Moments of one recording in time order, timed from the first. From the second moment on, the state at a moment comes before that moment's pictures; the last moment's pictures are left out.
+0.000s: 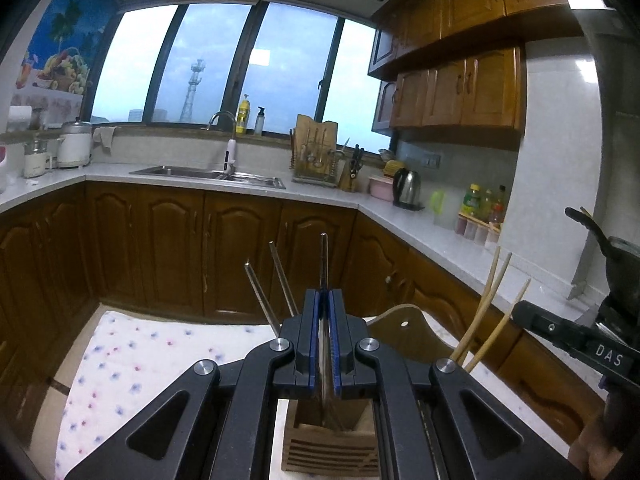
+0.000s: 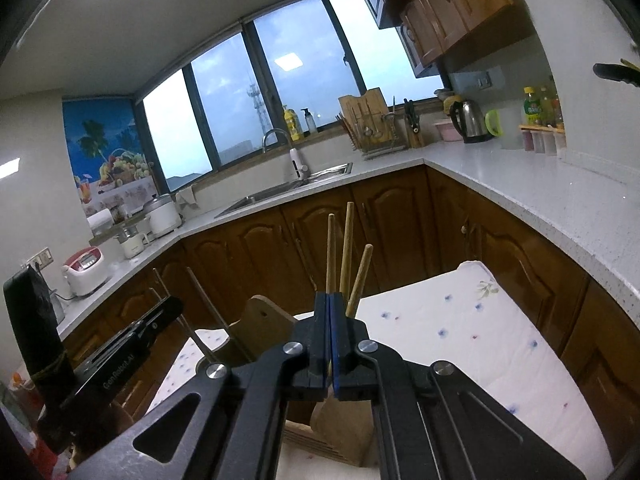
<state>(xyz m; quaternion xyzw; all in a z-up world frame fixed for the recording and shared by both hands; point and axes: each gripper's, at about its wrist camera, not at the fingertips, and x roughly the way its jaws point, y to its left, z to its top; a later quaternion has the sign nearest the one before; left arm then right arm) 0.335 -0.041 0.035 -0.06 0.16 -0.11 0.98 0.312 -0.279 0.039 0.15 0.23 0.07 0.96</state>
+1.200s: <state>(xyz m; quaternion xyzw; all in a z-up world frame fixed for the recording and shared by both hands) 0.163 0.025 0.027 -0.07 0.30 -0.07 0.95 0.177 -0.289 0.021 0.17 0.28 0.10 0.94</state>
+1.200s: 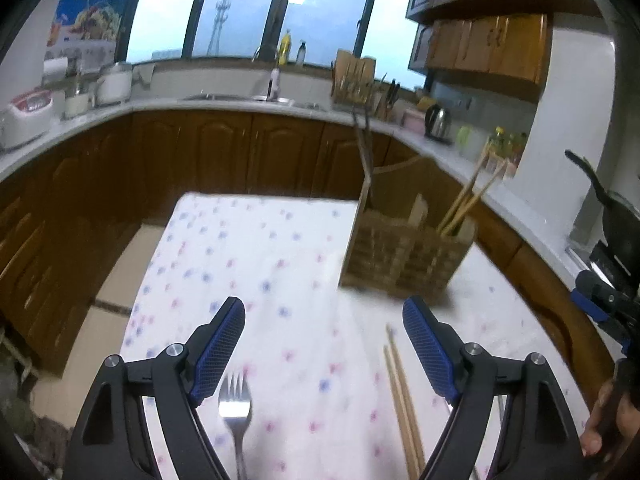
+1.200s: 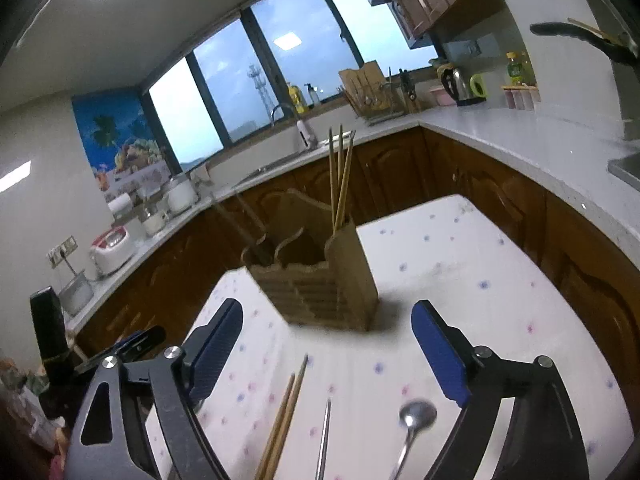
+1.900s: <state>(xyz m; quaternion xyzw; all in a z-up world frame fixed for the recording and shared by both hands) 0.120 0.011 0.020 -0.05 0.38 -0.09 0.92 0.107 -0.298 -0.021 0.16 0.35 0.07 0.92</state>
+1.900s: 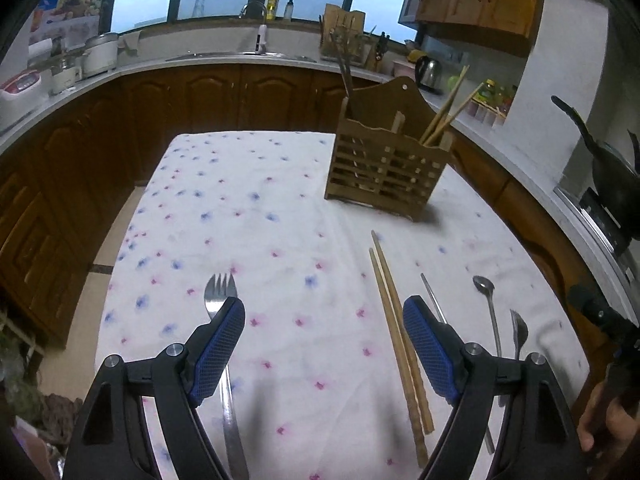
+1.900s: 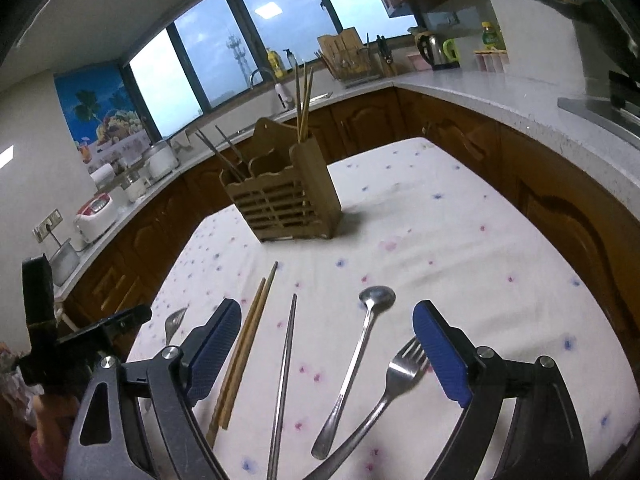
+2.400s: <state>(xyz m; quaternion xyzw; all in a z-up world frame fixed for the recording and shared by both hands) 0.157 -0.015 0.008 -0.03 0.41 -0.10 0.91 0.124 -0.296 -0.035 0.15 0.38 0.07 0.91</state>
